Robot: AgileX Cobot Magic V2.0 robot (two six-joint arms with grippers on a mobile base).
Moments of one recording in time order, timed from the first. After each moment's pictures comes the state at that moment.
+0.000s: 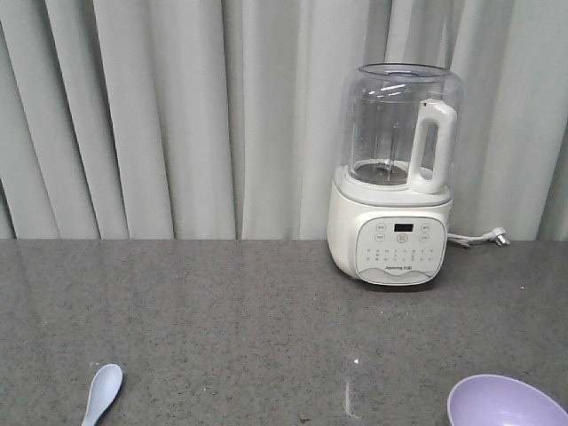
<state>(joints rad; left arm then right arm) -0.11 0.76 -0.82 -0.14 0.04 0.12 -0.04 0.60 -0.88 -0.12 0.19 0.00</state>
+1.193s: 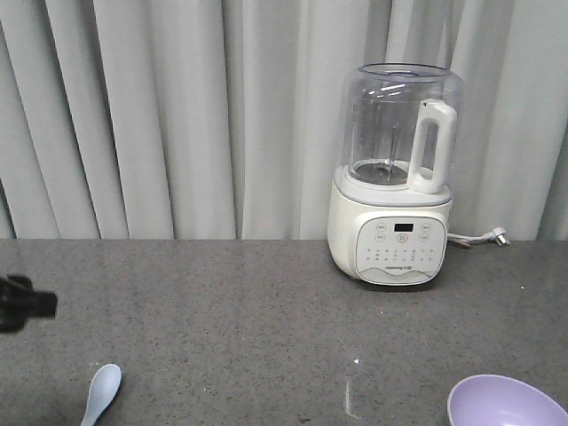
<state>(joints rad) -0.11 1.27 -1.12 -0.16 0.73 0.07 -0.04 0.66 -0.88 -0.11 0.21 0.04</state>
